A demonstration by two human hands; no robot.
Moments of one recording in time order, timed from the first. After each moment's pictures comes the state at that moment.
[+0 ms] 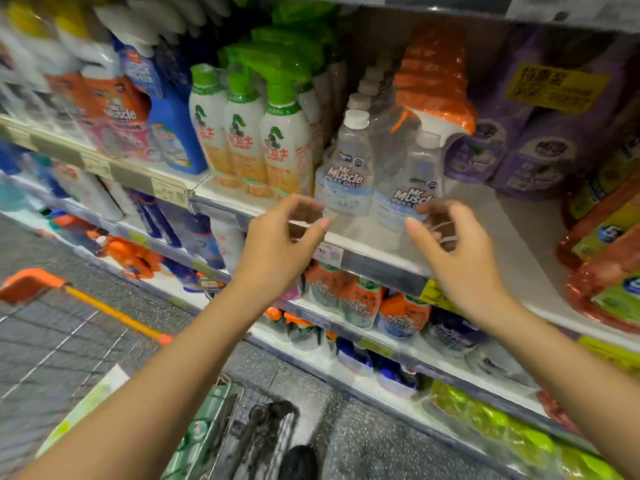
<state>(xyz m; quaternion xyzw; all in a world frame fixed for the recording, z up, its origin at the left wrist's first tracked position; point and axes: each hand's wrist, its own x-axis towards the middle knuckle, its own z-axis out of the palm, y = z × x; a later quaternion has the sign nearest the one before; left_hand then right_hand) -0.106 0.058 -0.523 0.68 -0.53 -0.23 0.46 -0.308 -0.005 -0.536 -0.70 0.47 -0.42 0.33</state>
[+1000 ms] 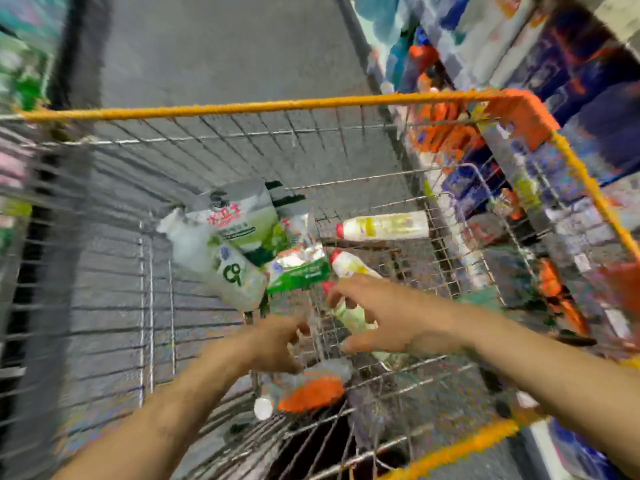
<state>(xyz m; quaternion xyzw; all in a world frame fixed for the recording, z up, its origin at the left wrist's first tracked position) 0.079 0.566 -0.701 0.82 -0.24 -0.50 0.08 0.043 0.362 -0.622 -0.88 -0.17 0.31 0.30</state>
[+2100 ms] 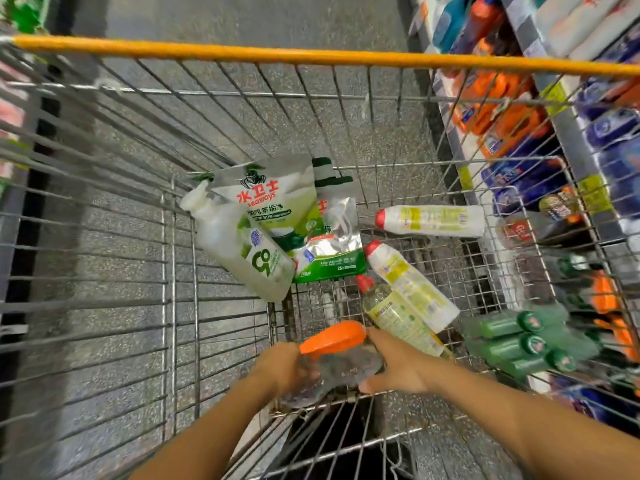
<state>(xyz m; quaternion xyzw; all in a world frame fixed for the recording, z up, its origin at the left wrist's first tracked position) 0.053 0.629 -0.819 0.85 -0.10 -0.50 0.16 0.026 0.410 -0.795 -0.76 0.05 0.50 0.40</state>
